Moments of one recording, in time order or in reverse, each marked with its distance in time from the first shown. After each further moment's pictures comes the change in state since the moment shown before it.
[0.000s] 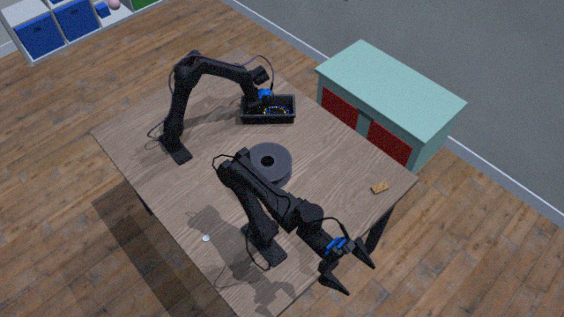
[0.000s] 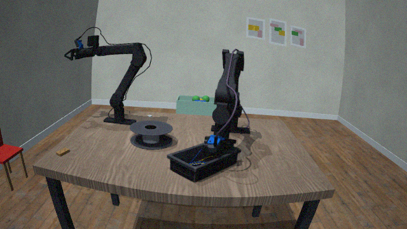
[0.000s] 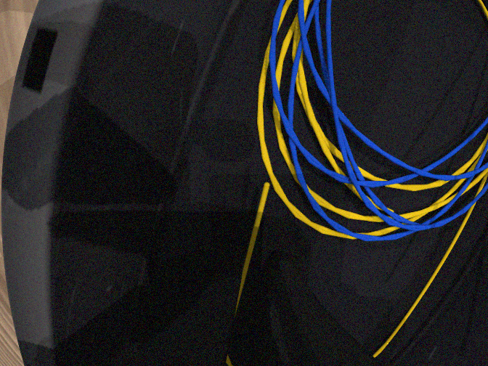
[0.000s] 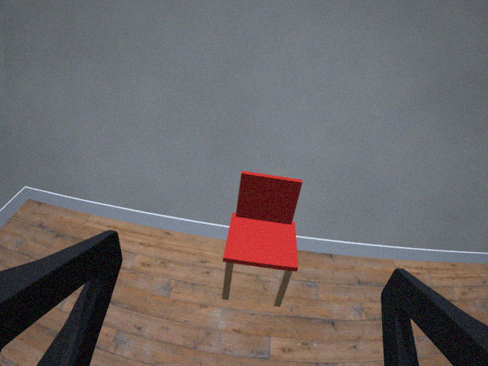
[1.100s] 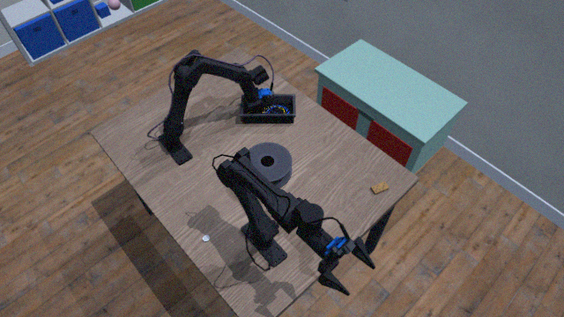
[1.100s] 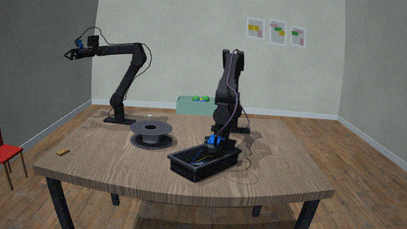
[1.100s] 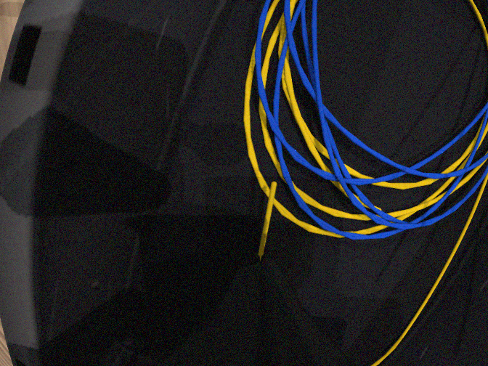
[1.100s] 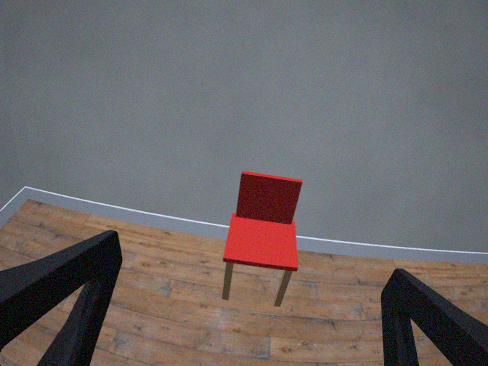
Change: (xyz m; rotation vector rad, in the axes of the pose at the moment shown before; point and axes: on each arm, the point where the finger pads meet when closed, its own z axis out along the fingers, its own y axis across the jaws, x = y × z) left arm -0.001 -0.001 0.000 0.015 -0.010 0.002; right arm 0.000 0.000 0.000 0.000 0.000 0.000
